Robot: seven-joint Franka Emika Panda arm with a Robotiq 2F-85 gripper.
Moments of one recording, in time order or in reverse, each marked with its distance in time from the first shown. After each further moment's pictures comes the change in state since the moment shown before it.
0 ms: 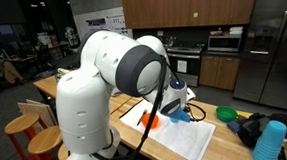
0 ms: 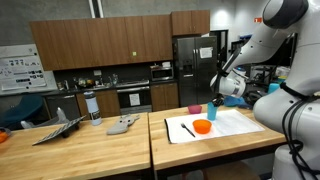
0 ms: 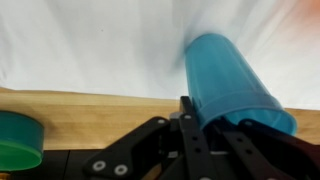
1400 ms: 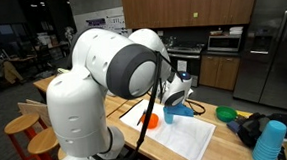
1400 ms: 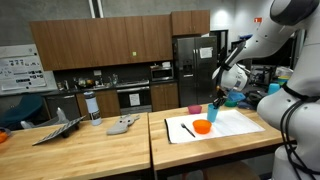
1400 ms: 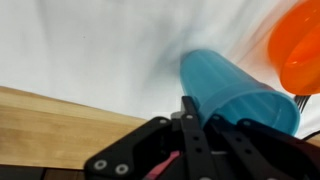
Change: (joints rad) arm -0.269 -0.005 0.249 0.049 -0.027 -0.332 -0.215
